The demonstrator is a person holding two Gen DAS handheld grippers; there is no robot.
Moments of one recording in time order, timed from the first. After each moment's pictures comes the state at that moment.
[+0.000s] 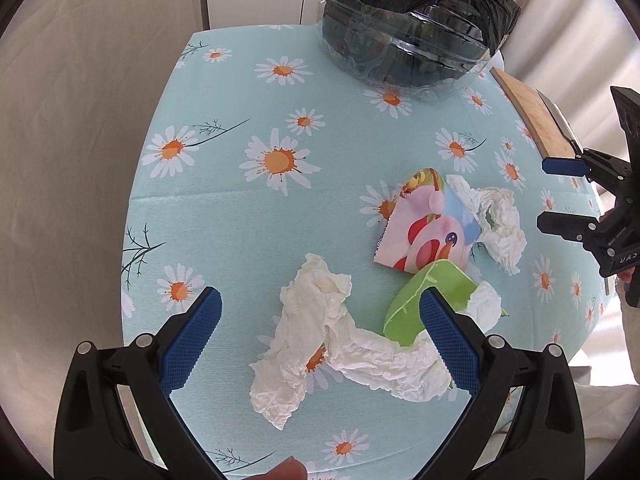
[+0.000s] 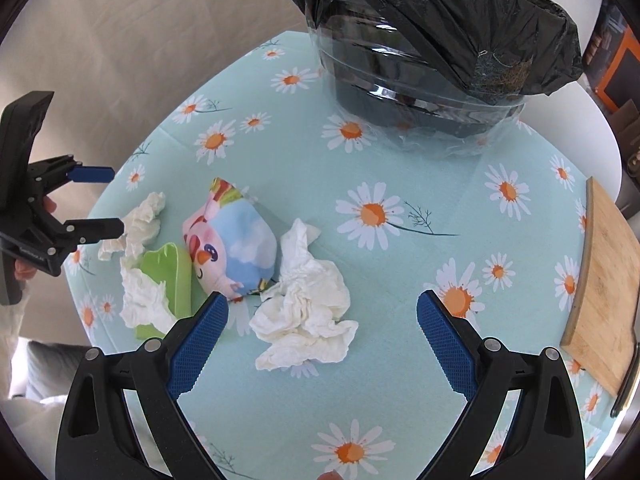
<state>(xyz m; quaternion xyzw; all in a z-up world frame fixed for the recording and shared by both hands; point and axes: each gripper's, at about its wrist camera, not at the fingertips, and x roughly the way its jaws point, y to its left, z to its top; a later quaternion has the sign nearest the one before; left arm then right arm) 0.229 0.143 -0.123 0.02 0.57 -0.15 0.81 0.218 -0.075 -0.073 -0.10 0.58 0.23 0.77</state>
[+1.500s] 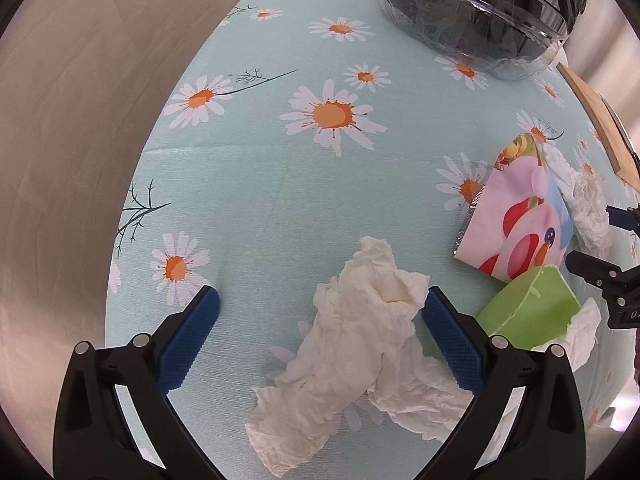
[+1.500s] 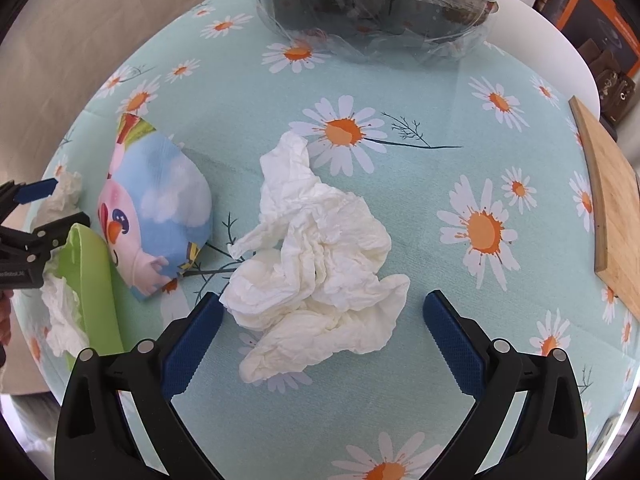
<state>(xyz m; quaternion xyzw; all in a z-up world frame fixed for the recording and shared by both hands) 0.233 0.139 -0.179 0.03 0.57 -0.04 0.82 0.202 -0.073 -0.150 -0.08 0.61 0.12 0.78</state>
